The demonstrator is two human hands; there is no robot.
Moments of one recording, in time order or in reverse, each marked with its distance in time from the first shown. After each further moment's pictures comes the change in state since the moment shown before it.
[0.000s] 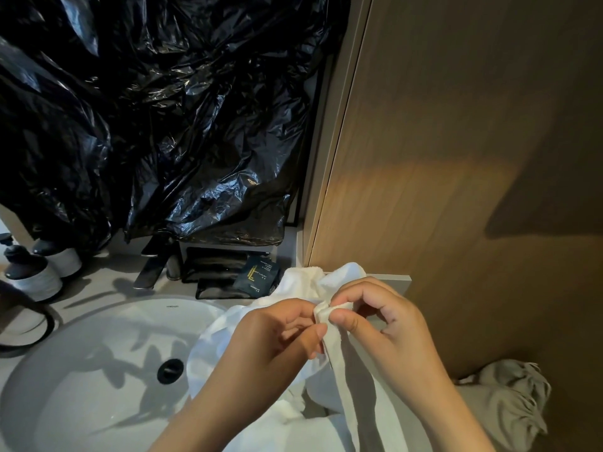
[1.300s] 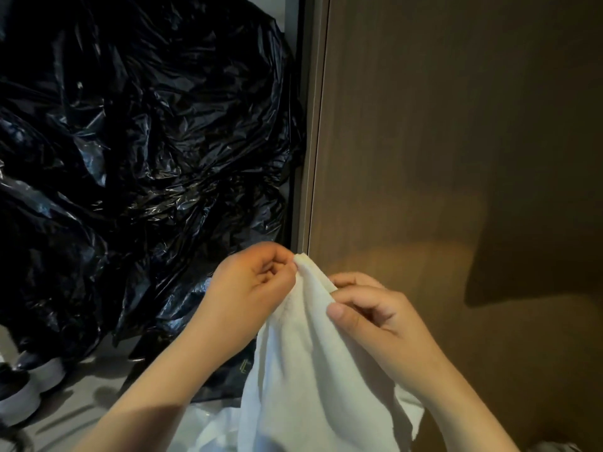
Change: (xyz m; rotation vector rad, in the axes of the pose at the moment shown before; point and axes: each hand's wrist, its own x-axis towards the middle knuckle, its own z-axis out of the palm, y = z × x) left_hand 0.106 0.105 -0.045 0.256 0.226 0.268; right_hand 0.072 -0.044 -0.057 0.152 -0.036 -0.256
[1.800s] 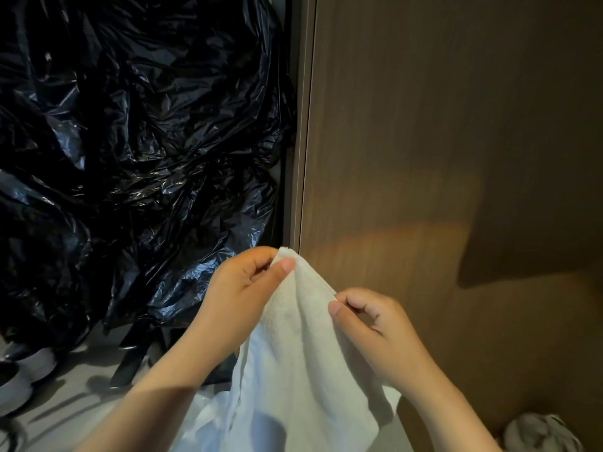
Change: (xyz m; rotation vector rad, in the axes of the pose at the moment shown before) left_hand -0.005 -0.028 0.015 0.000 -0.013 0.010; right_hand -0.016 0.032 0.008 -0.196 0.071 0.119
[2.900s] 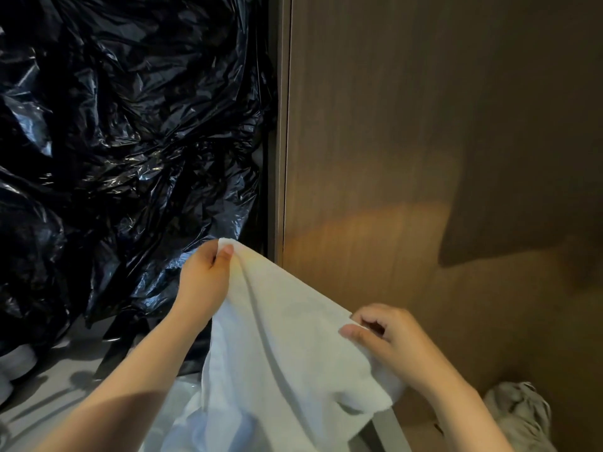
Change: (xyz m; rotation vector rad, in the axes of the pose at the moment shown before) left_hand 0.021 -0.063 0.006 0.119 0.194 -0.338; right_hand -0.032 0.065 -0.026 -0.292 -0.107 0.130
